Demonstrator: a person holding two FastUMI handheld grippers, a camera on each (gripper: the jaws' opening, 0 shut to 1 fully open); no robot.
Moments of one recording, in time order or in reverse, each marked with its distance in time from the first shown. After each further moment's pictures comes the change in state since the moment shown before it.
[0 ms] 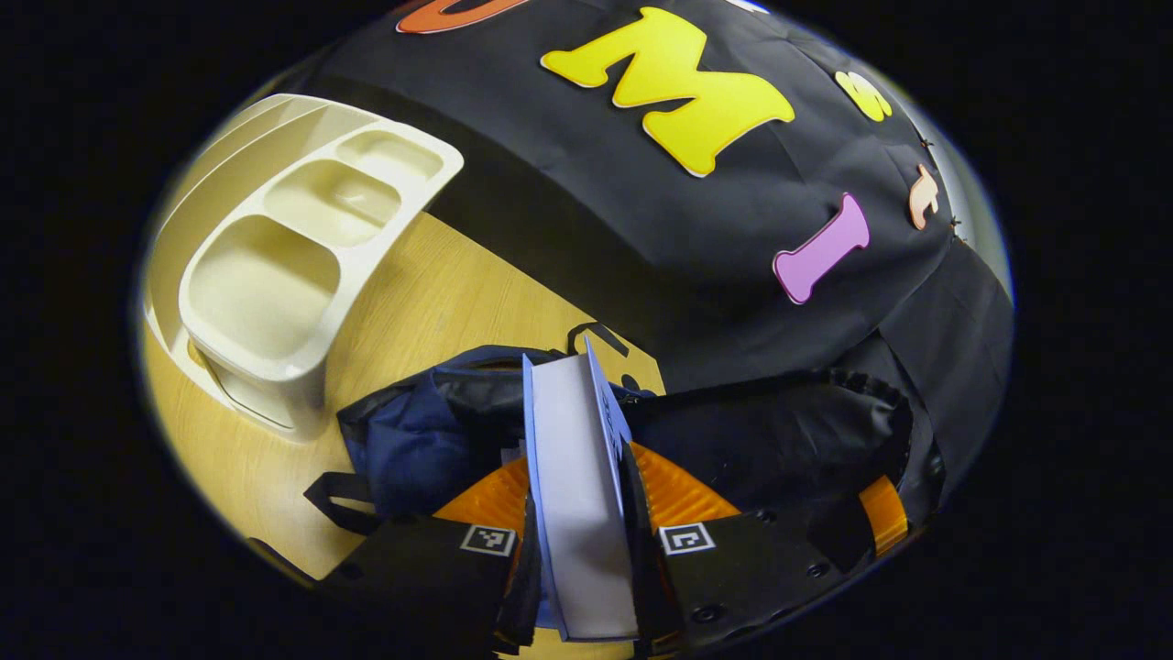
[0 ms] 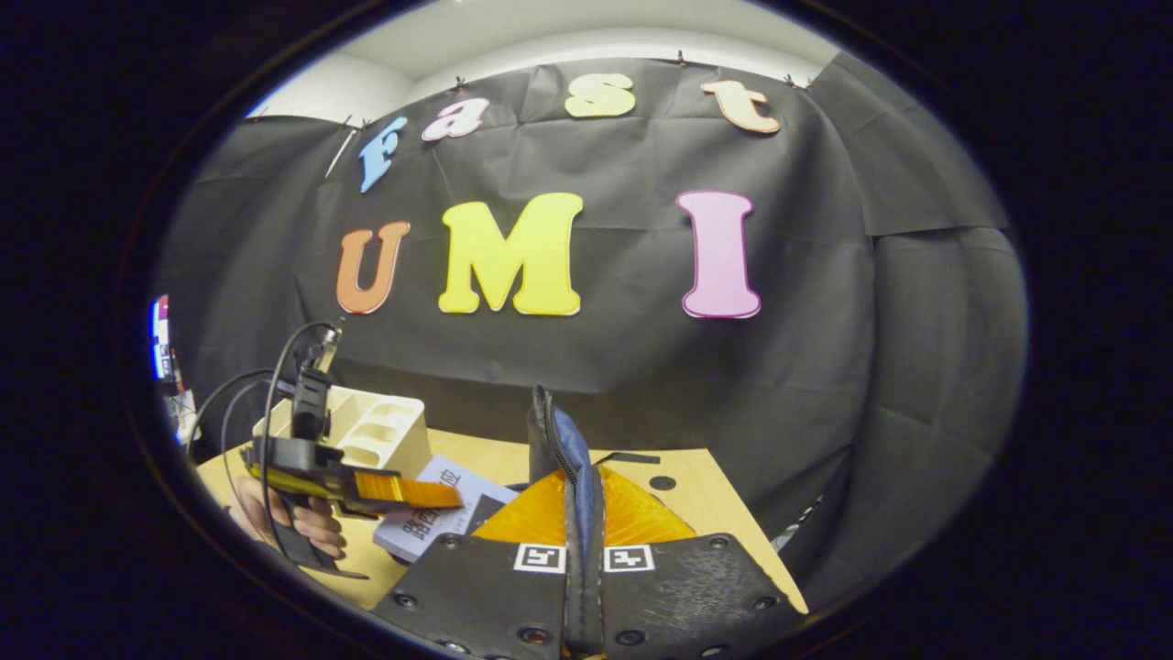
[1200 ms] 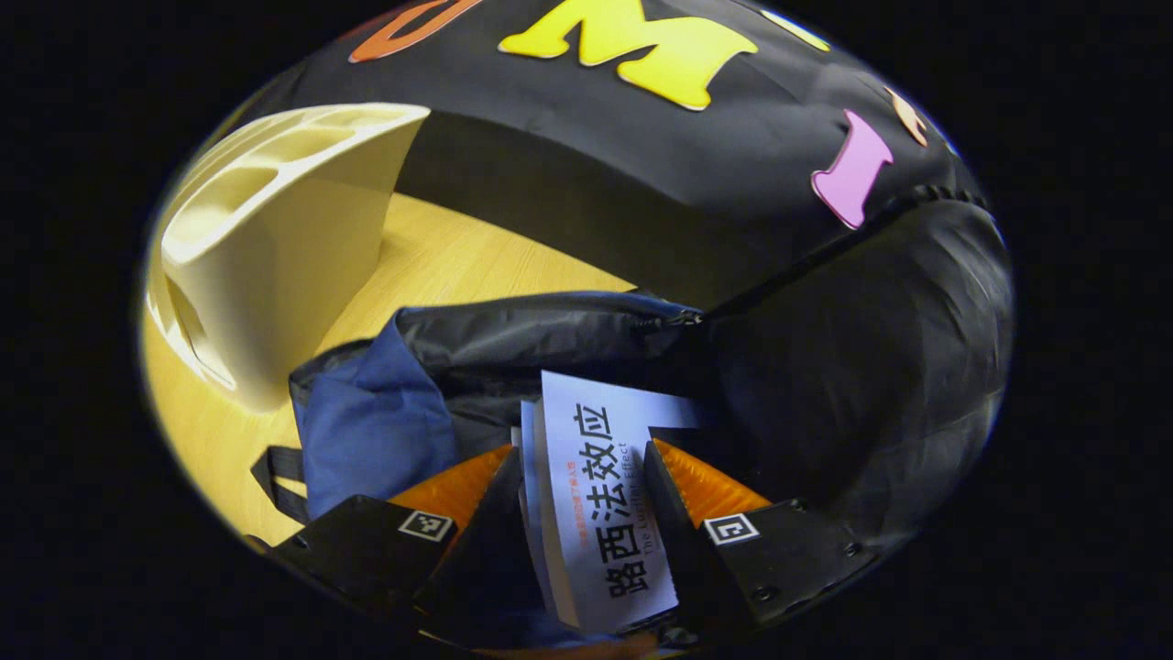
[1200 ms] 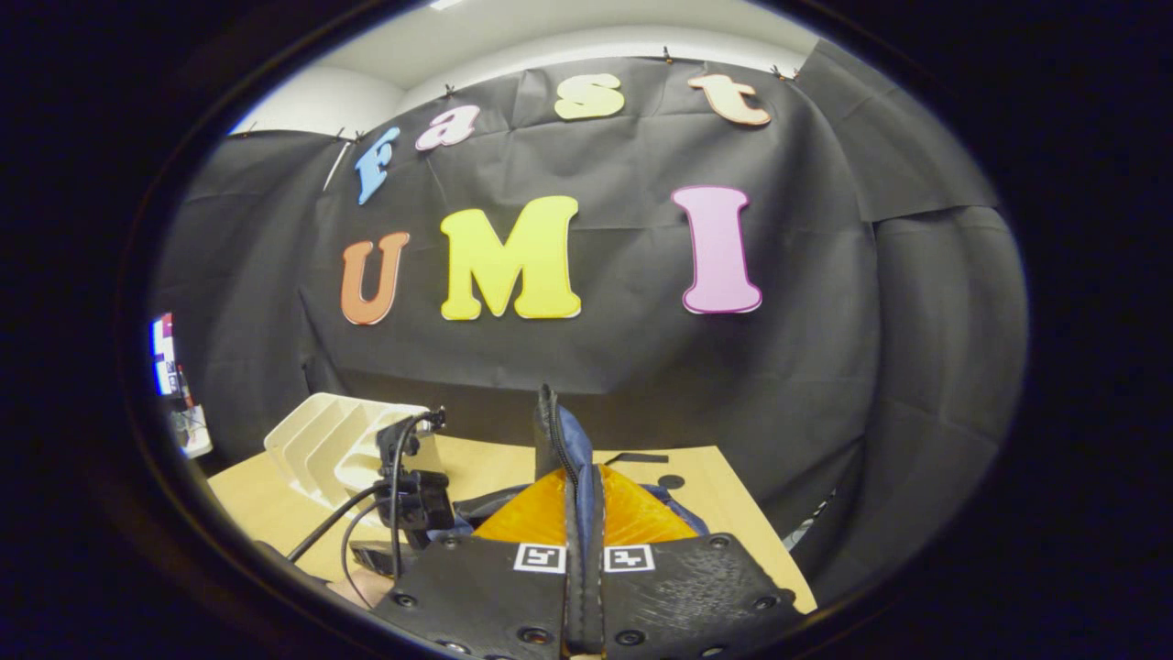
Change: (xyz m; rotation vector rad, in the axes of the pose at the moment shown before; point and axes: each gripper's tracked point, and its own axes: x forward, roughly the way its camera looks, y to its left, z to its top) left arm 0.062 0.033 -0.055 0.266 -0.019 0.263; right arm 0.003 -0.004 -0.008 0.039 0.012 0.025
